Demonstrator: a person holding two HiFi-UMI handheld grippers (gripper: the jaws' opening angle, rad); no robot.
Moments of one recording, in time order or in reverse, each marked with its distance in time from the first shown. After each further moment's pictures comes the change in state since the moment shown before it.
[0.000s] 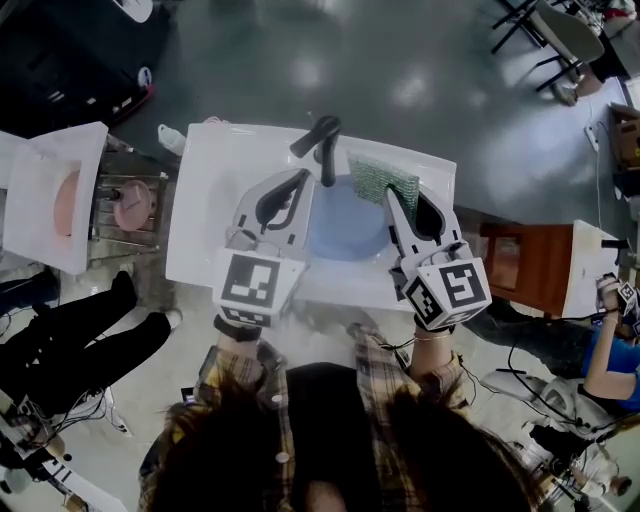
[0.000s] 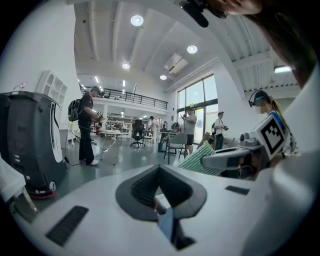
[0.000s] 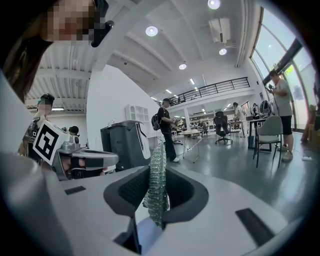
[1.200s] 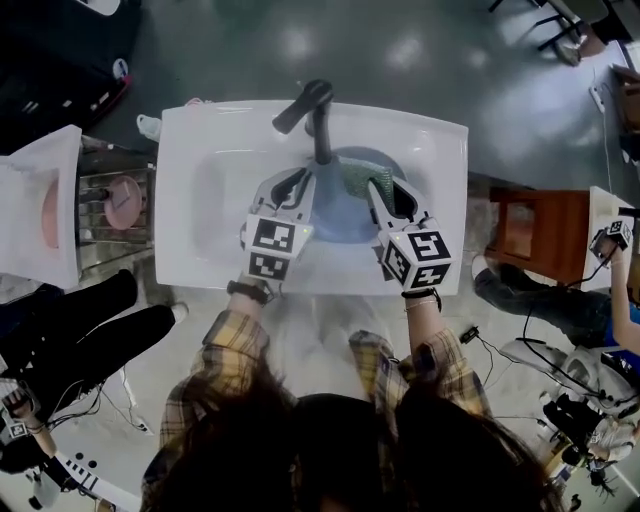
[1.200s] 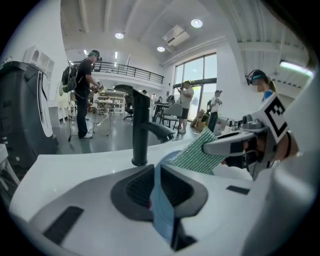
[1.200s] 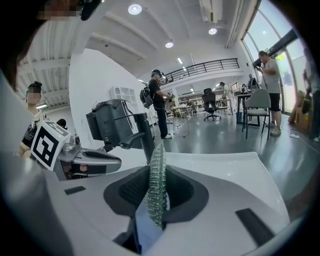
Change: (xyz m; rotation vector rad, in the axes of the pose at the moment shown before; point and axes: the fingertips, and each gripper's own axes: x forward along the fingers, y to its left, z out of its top) left arm 0.062 -0.004 -0.194 -0.018 0.293 -0.103; right arm 0.036 -0.028 -0.175 0.110 0.220 -0.104
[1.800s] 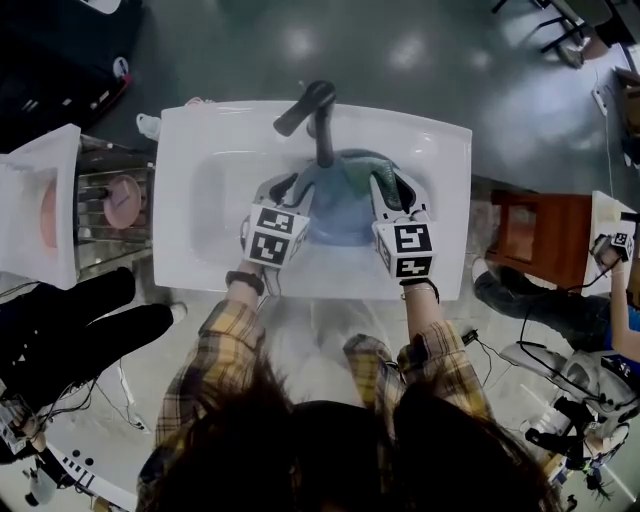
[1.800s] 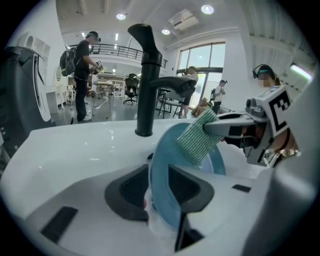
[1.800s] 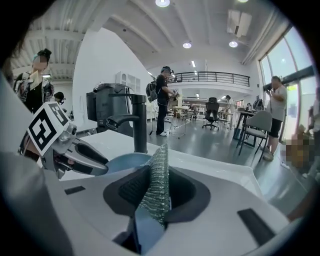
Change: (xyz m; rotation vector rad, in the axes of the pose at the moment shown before) left arm 0.031 0.014 -0.065 -0.057 0.188 -0.024; right arm 0.028 -0.024 -0.018 -0.221 0.044 -0.104
